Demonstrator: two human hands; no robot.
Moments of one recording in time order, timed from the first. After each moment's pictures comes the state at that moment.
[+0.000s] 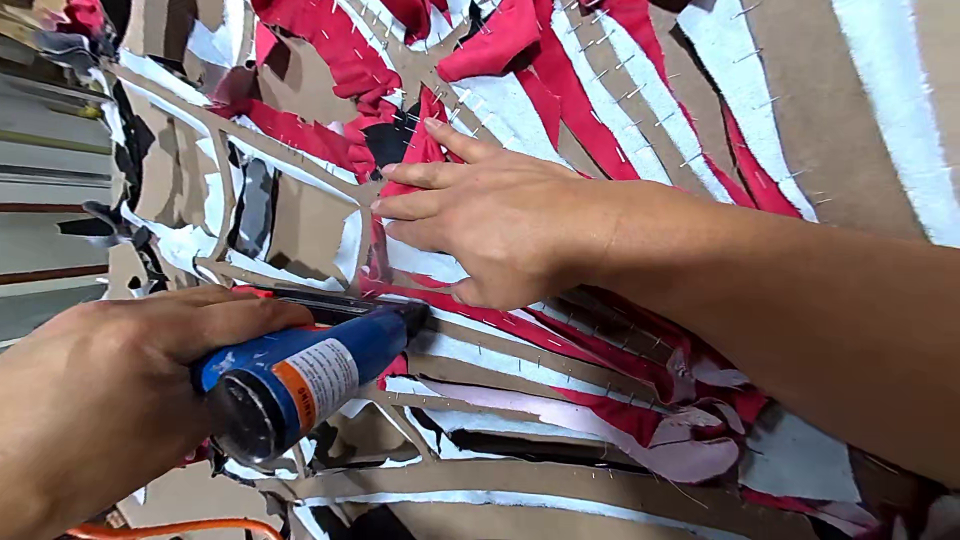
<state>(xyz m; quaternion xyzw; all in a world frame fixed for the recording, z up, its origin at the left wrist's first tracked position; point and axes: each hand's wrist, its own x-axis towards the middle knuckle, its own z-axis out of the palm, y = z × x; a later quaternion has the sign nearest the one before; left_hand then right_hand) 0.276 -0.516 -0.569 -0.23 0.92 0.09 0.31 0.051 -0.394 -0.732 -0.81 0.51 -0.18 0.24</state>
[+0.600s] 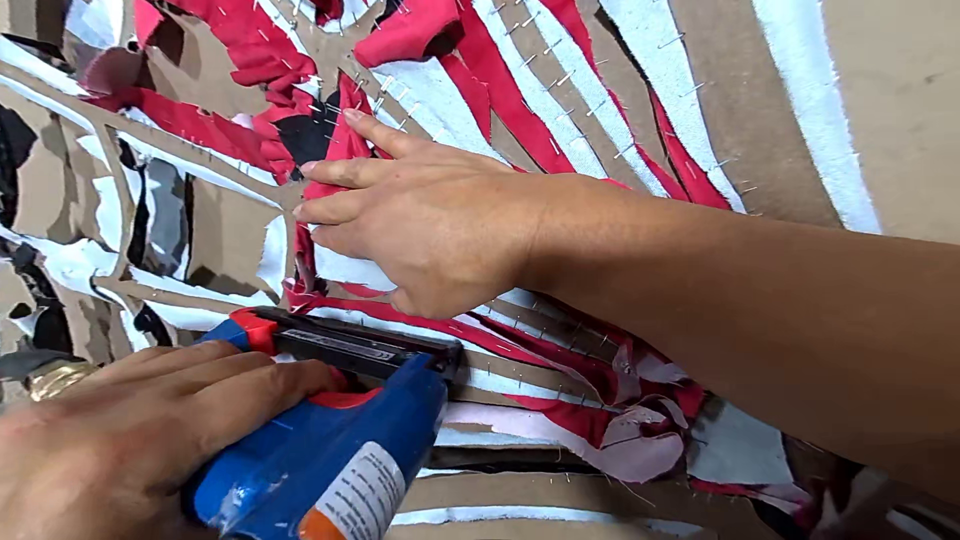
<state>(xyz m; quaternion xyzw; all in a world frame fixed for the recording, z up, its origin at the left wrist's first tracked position) 0.221 -0.443 -0.569 -0.19 0.88 0.18 0.40 0.049 -0.391 -0.734 -0.81 0.49 -0.21 0.24</state>
